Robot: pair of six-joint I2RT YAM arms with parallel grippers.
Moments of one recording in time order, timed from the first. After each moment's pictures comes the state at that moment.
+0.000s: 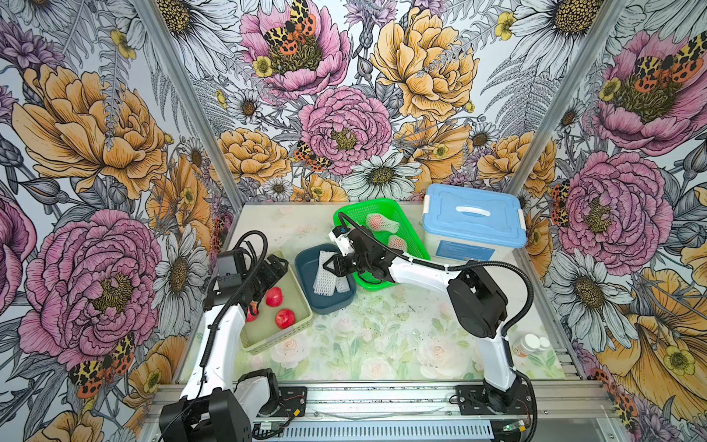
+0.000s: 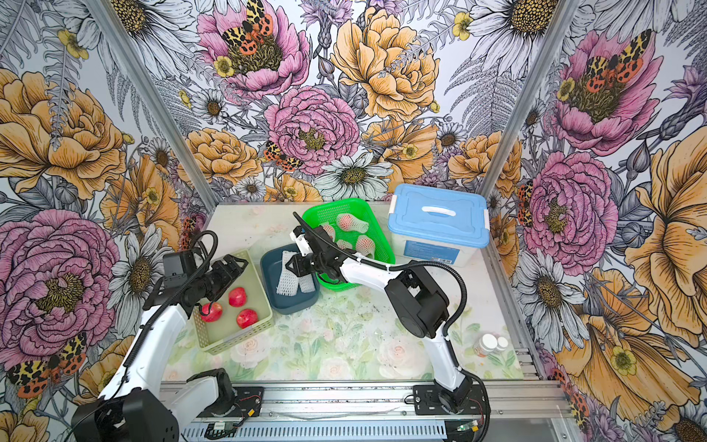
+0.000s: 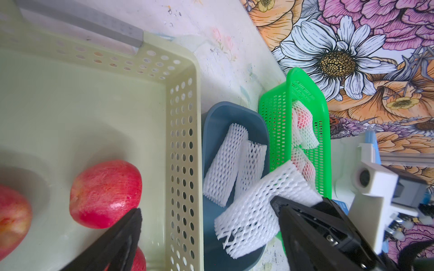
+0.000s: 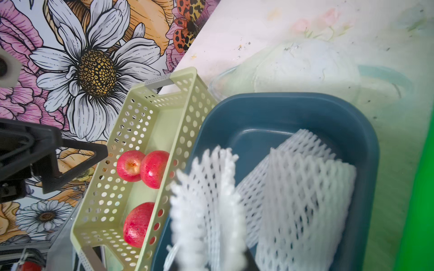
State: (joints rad) left arm 0.22 1.03 0.76 -0.56 0.39 -0.62; right arm 0.80 2.10 1.56 -0.09 -0.40 0.44
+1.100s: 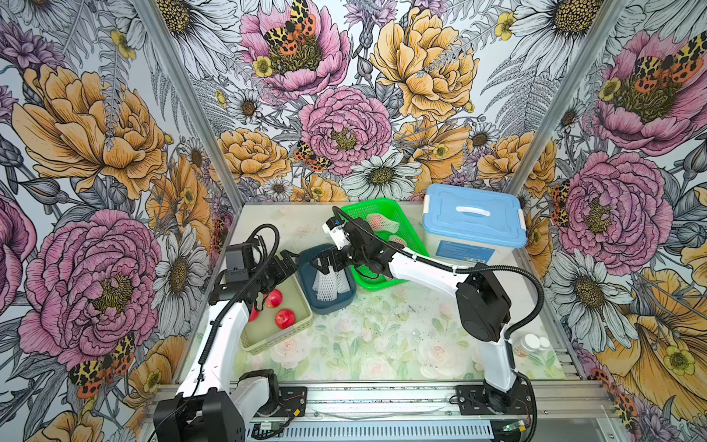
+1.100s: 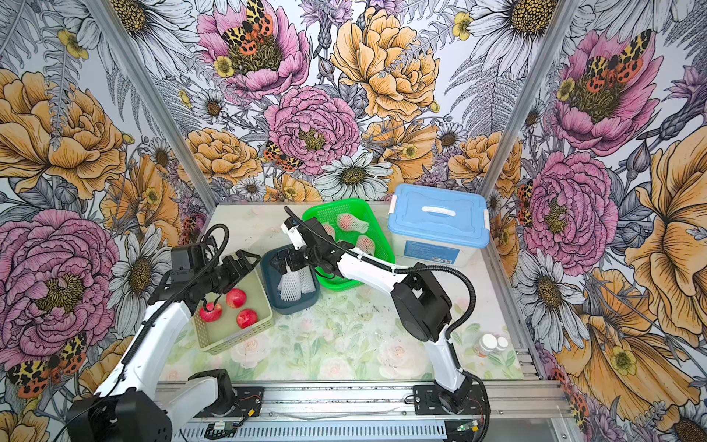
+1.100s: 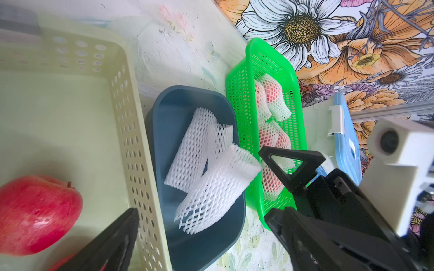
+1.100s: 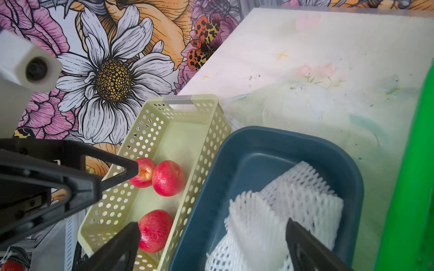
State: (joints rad) left arm 0.12 1.05 0.80 -0.53 0.48 -0.58; right arm 0.81 2.06 1.67 -0.19 -0.34 0.35
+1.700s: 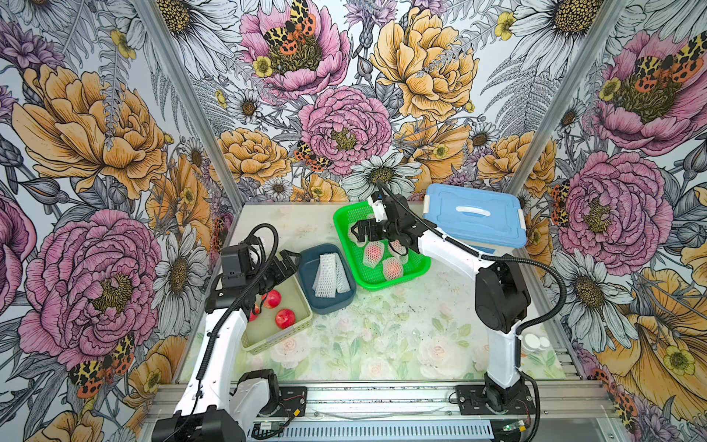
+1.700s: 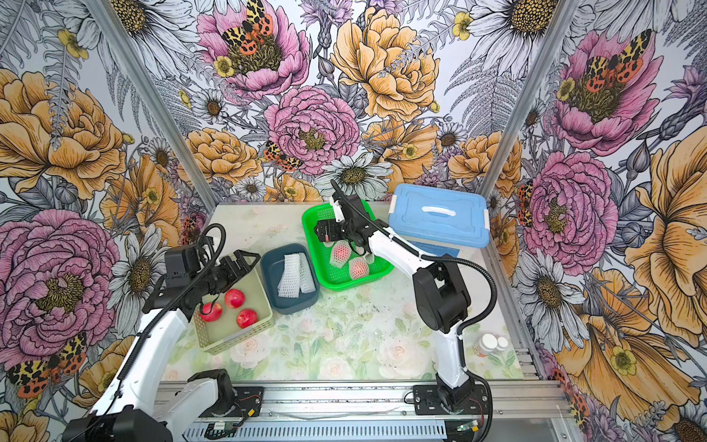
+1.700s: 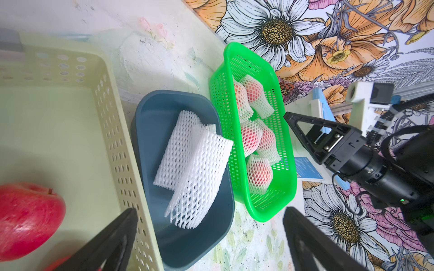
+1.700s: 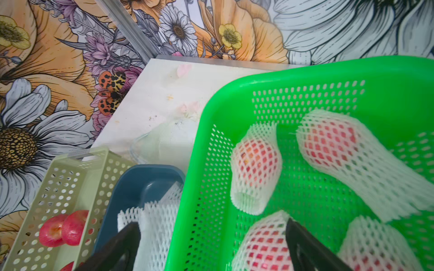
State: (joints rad) left arm 0.13 0.98 0.80 -0.53 0.52 -0.56; right arm 0.56 2.01 1.67 -0.31 -0.20 0.32
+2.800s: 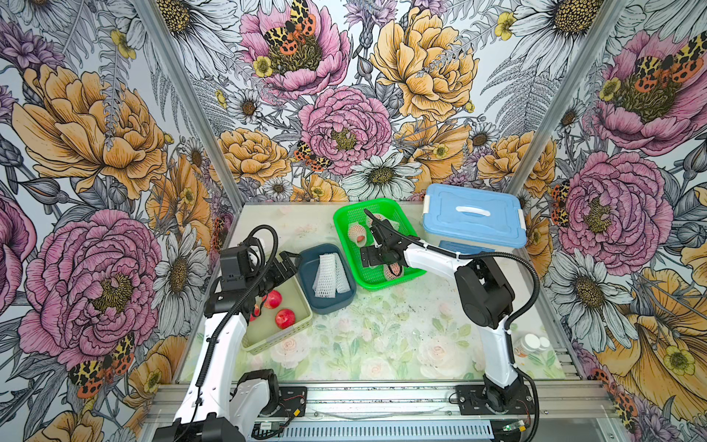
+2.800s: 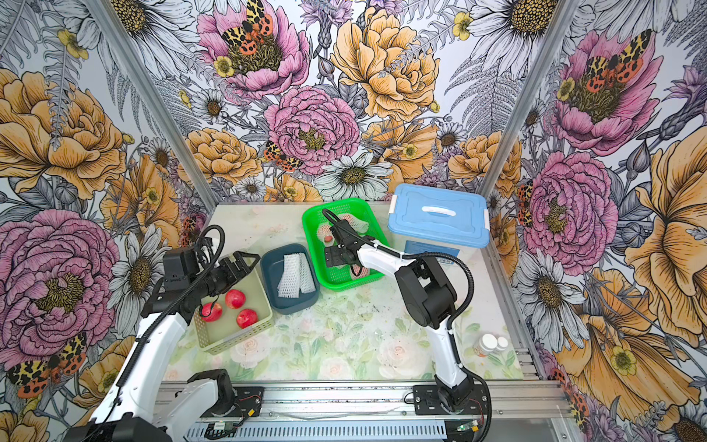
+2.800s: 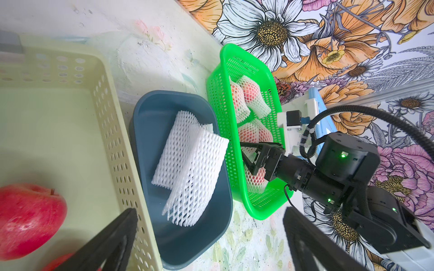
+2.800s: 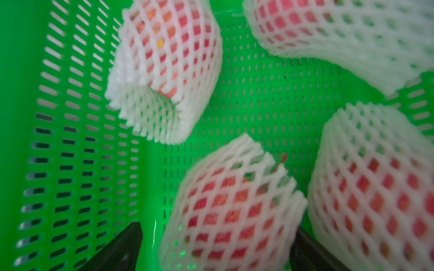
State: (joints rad) left arm 0.13 0.95 0.79 -0.53 0.52 -0.56; right arm 0.62 2.11 1.58 -0.42 0.07 0.36
